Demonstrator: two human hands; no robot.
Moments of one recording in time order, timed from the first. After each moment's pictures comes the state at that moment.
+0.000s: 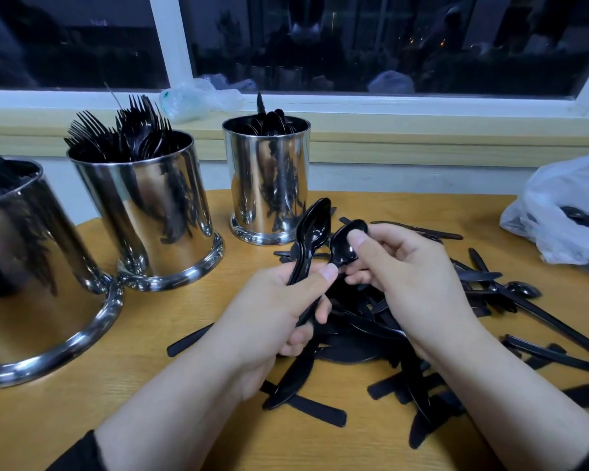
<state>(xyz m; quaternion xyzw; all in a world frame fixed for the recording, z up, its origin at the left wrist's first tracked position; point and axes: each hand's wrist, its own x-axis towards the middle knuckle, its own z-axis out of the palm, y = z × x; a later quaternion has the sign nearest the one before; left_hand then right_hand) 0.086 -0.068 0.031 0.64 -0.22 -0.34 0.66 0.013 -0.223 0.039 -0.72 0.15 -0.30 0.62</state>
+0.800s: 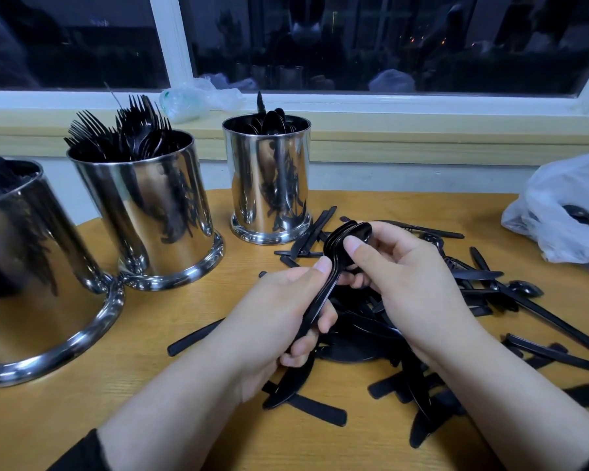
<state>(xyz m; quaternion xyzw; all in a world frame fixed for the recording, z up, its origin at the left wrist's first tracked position) 0.085 -0.068 0.032 0.63 -0.24 -0.38 0.64 0.013 -0.221 0.038 -0.73 0.10 -0.27 0.62</state>
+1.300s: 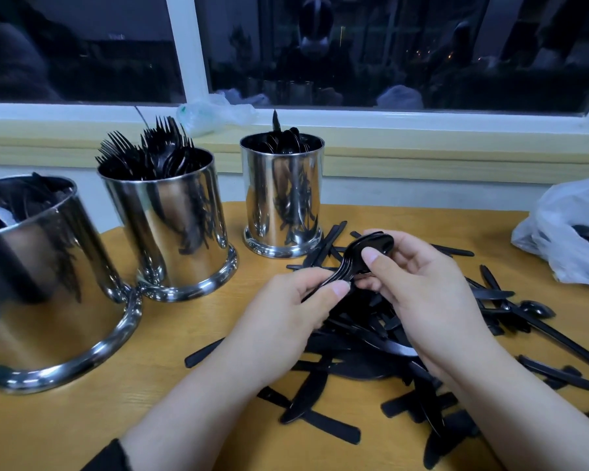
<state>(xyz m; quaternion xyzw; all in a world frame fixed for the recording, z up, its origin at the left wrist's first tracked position) 0.098 -0.064 0.032 0.72 -0.37 -0.19 0.55 0.014 -0.218 0.045 -0.68 0.13 -0.28 0.67</state>
